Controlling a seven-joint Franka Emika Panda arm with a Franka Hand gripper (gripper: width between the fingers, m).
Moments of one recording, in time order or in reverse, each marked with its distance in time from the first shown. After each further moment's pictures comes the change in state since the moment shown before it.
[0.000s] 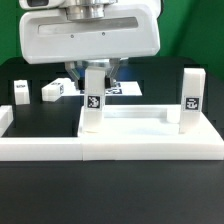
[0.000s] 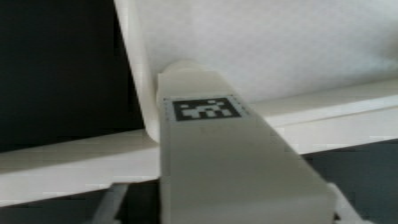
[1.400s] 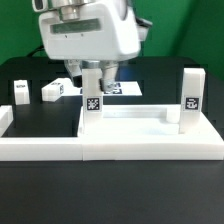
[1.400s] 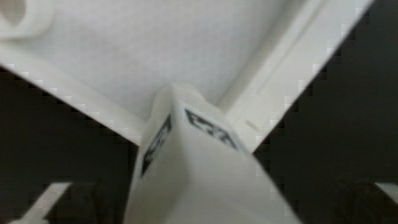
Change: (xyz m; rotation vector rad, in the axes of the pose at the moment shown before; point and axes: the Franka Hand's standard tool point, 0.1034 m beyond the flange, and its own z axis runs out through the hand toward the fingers) arm -0.002 0.001 0.000 0.065 0.003 0.634
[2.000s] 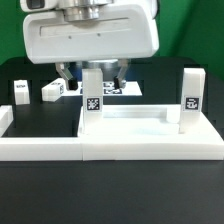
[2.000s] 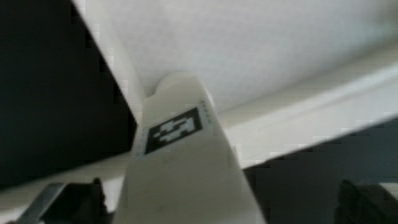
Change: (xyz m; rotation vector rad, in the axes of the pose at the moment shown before) arm -0.004 0.003 0.002 -0.050 -0.035 -0.736
